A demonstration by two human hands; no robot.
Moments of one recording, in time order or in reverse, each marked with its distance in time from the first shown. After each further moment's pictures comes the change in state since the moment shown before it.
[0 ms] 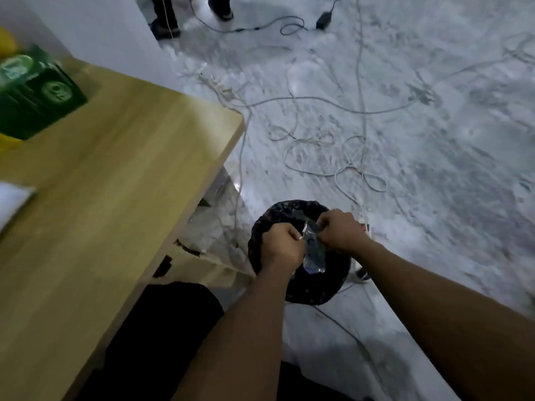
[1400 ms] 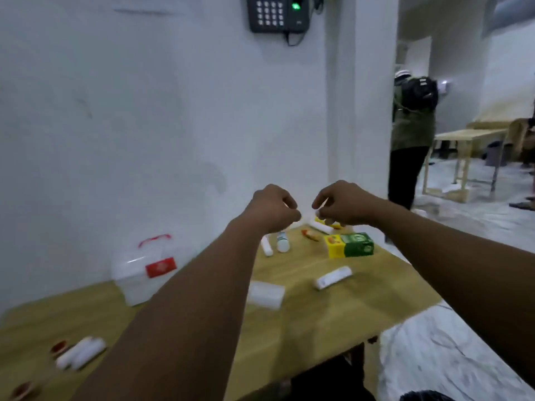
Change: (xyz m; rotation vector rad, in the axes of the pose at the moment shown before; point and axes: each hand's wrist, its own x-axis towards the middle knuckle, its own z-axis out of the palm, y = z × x) left_hand -0.350 -0.004 -0.461 0.001 0.751 0.276; right_hand -0.326 -0.427 -0.131 -0.148 0.108 -1.091
